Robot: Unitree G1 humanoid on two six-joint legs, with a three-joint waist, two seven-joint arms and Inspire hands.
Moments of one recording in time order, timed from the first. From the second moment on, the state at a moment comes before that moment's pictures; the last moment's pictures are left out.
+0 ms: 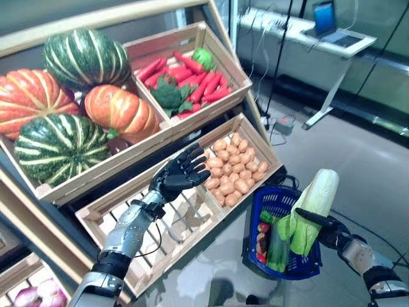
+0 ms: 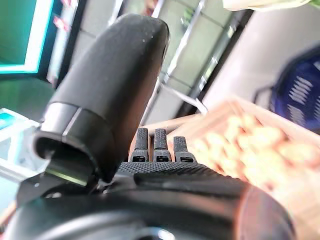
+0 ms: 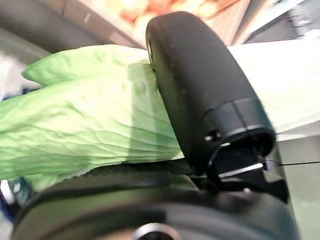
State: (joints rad) left arm -0.30 0.48 -0.16 0.37 -0.88 -0.05 -0.39; right arm -0.37 -0.58 0.04 0.94 0.91 0.20 0.07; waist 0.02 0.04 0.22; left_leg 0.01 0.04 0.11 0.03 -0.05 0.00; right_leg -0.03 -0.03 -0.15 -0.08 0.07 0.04
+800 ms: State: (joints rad) left arm -0.35 0.48 -0.25 0.32 -0.94 -0.21 -0.23; right arm -0.69 -0.58 0.05 1.05 0.92 0.12 -0.05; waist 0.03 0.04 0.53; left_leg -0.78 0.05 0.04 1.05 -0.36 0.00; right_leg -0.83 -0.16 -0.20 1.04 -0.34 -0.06
